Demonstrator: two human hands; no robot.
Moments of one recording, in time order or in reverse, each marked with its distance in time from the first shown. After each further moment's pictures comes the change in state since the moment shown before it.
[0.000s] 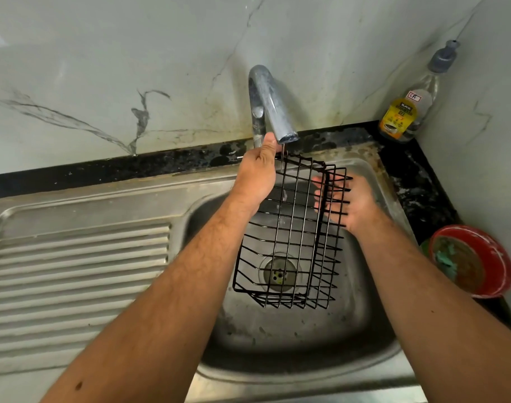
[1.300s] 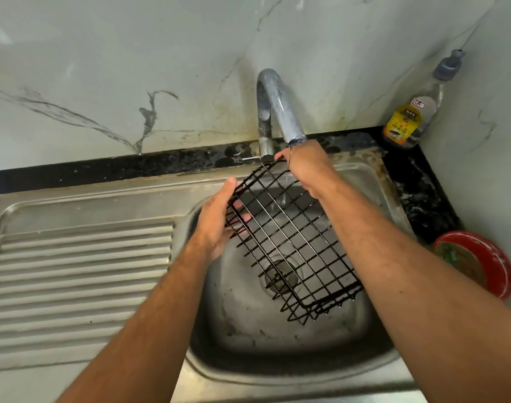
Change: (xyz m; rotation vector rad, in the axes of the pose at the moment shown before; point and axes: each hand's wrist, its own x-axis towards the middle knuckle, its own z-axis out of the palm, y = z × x) left_hand -0.027 -0.083 -0.068 -0.298 -0.021 -0.276; right_hand -0.021 -0.027 0.104 -0.843 -0.037 -0.340
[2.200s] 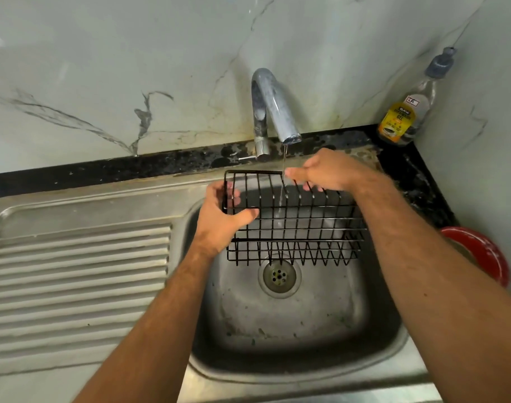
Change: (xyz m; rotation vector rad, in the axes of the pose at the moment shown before) left_hand 0.004 -0.012 0.000 0.249 0.056 0.333; right_hand 0.000 0.021 -0.055 -0.642 -0.324 -0.180
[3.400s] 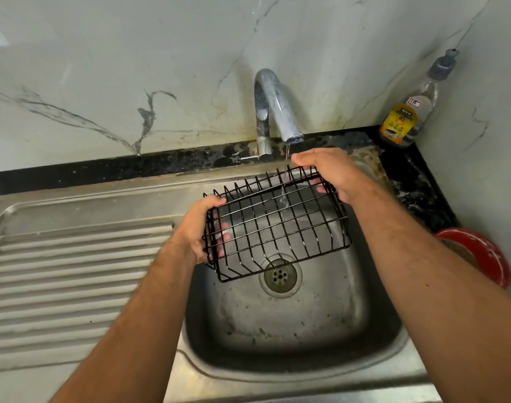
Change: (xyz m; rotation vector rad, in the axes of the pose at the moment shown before) left_hand 0.009 -0.008 -0.037 -0.245 -0.068 -0.674; right_hand 0.010 0.007 0.019 0.716 0.193 0.099
